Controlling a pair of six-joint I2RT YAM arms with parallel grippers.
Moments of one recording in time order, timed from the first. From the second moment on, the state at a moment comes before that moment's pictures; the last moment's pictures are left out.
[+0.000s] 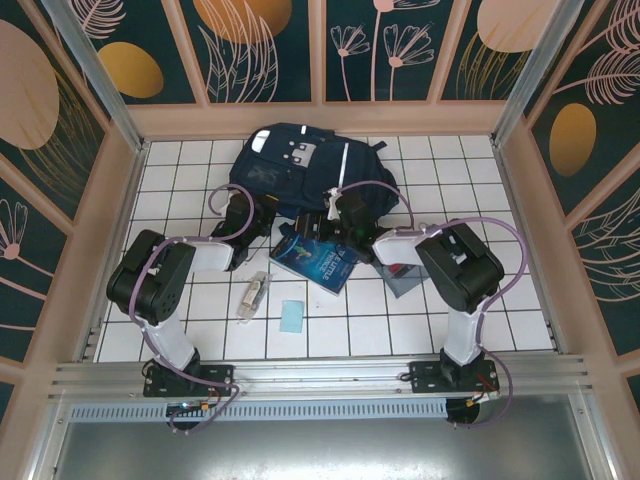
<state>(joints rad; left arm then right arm) -0.40 1.77 0.75 0.61 0.00 -1.49 0.68 1.89 0.96 0.44 -0.30 0.73</state>
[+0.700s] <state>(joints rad) -0.42 1.78 0.78 0.59 -0.03 -1.54 0.74 1.93 1.03 0.35 -0.12 0.86</state>
